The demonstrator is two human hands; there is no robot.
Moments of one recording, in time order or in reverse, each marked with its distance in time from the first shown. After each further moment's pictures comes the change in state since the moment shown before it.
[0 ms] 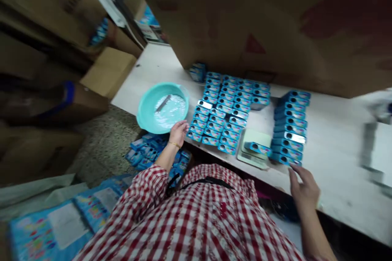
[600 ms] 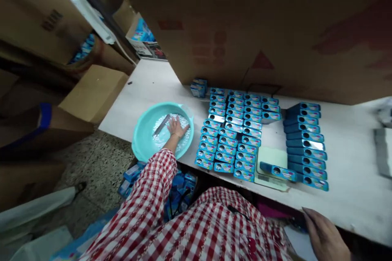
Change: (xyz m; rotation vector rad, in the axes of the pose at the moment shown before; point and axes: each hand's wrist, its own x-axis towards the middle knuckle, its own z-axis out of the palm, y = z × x) left_hand 0.204 -0.005 -0.029 1.530 -0.049 0.299; right_hand -0.067 -0.040 0.008 -0.200 -0.213 0.006
